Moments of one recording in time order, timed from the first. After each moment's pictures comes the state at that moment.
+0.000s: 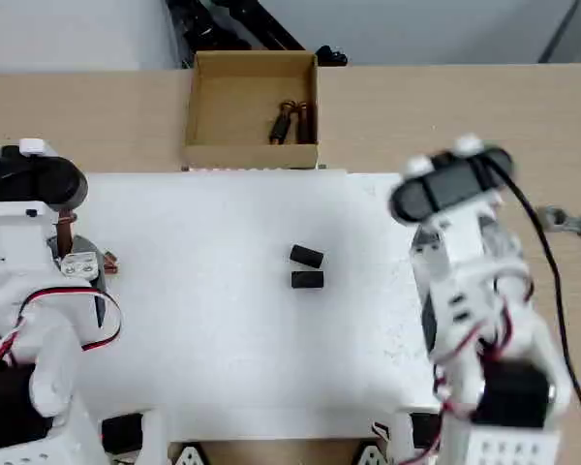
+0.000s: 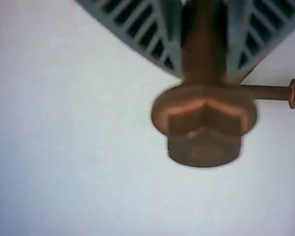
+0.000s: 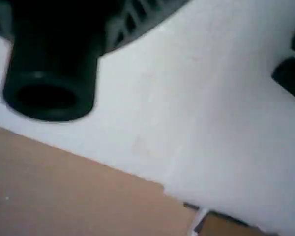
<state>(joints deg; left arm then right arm) -16.8 -56.3 16.0 93.7 -5.1 0.2 -69.5 36.0 70.1 15.1</state>
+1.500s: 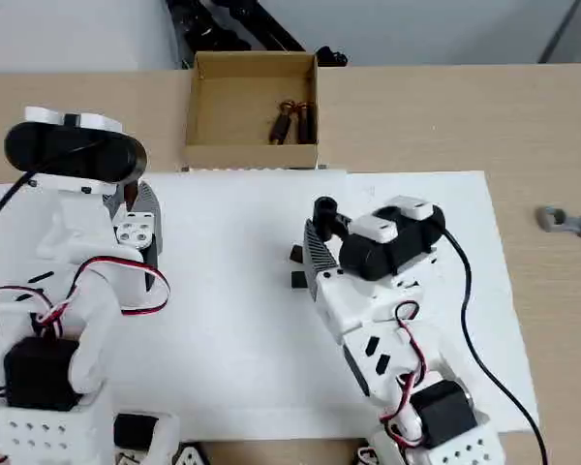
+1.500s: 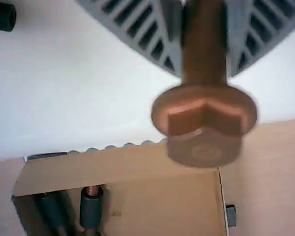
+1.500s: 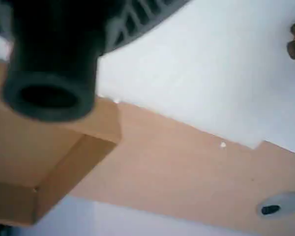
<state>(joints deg) 0.1 -56.2 24.2 73.6 2.0 -29.1 -84.8 67.3 36.7 -8.9</state>
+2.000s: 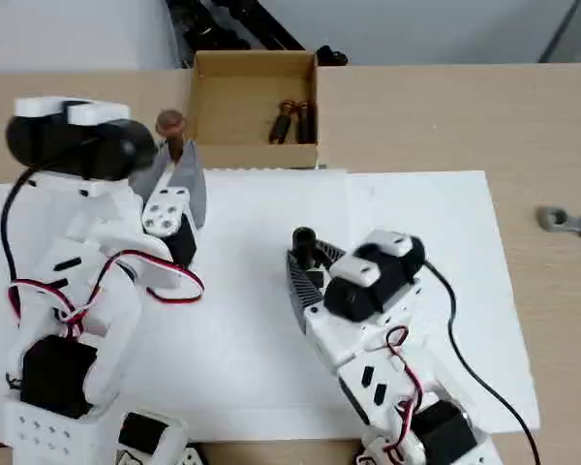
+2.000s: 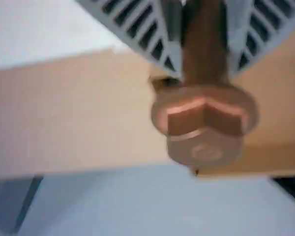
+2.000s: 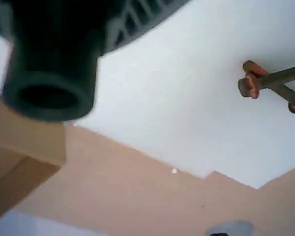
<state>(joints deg) 12.4 -56.1 24.2 56.1 13.0 -35.7 -97.5 74.5 41.3 -6.7</state>
